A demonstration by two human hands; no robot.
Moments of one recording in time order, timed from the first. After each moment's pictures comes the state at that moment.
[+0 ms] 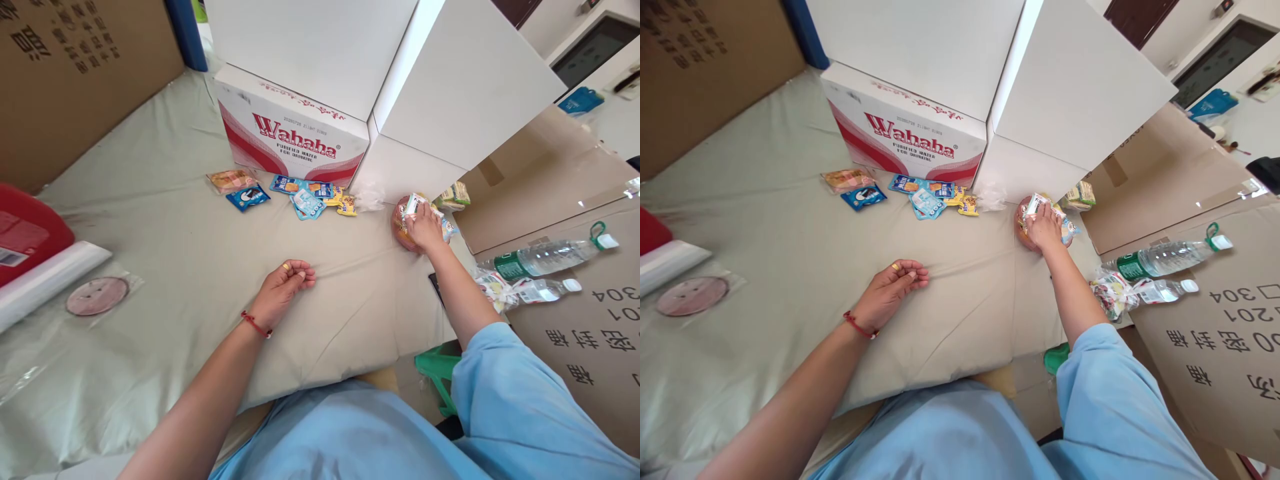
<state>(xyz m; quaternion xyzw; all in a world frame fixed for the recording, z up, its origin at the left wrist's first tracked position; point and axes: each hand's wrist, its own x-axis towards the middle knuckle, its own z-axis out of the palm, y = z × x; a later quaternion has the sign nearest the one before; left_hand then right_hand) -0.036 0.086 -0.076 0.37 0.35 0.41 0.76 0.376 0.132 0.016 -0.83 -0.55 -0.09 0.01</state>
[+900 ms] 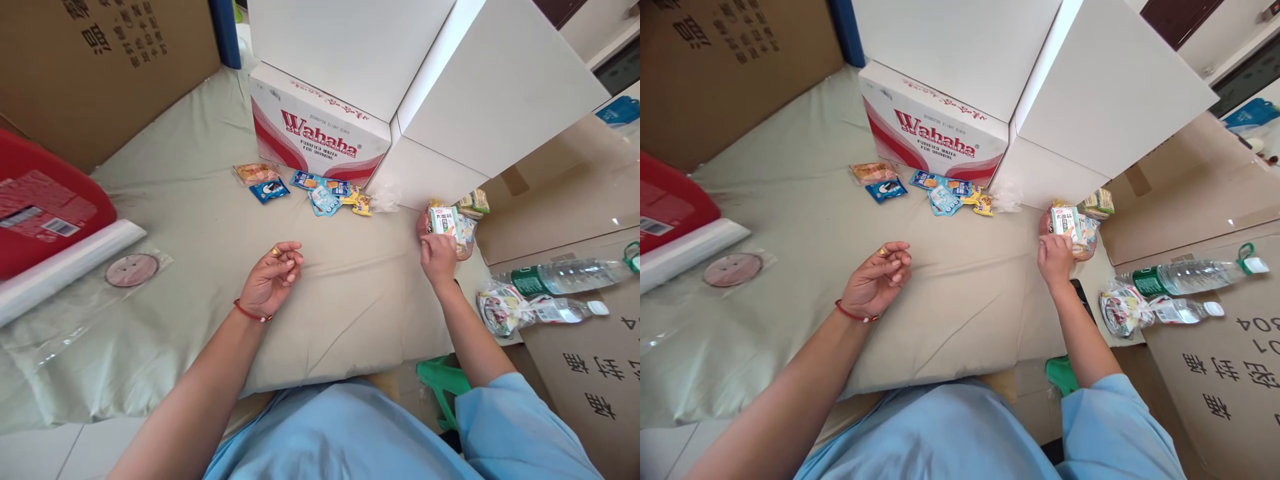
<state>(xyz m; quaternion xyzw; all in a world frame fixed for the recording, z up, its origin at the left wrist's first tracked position) -0.065 0.094 -0.049 0.26 0.27 0.50 0.78 0.354 0.060 -0.003 -0.74 -0.64 -0.14 0.13</state>
